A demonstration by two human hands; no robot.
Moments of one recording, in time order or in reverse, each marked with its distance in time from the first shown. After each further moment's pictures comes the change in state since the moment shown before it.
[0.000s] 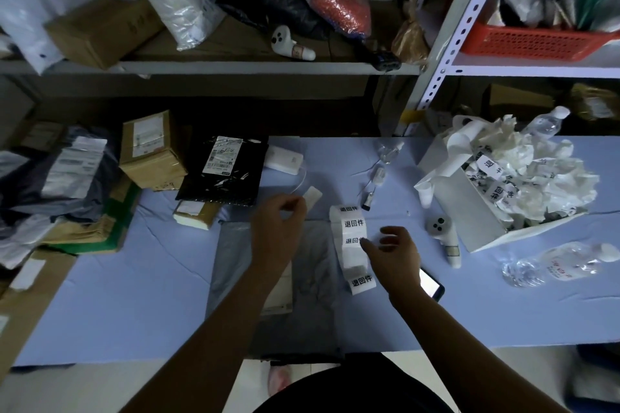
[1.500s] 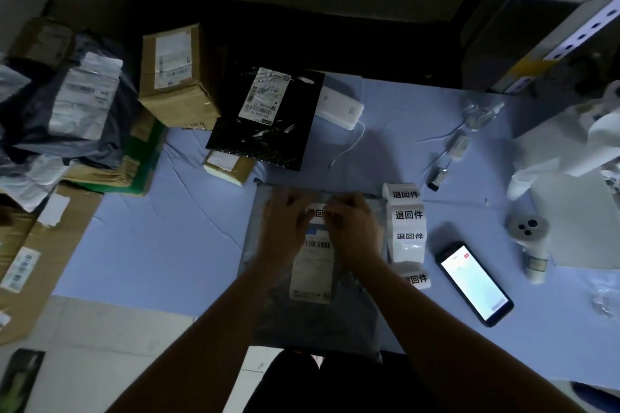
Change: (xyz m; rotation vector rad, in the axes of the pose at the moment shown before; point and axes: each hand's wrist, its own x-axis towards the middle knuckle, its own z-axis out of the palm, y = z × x) left_hand 0.018 -0.161 -0.012 0.498 -0.261 -0.055; right_hand 0.037 0.007 0.180 -0.442 -0.355 -0.320
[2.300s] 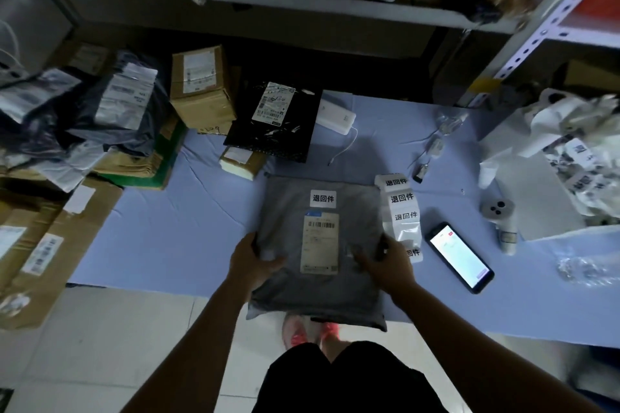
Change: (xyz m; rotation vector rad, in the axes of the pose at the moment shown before) left_hand -0.108 -0.068 -0.033 -0.391 -0.164 -0.523; right_hand -0.100 0.065 -0.021 0.187 -0.022 0.254
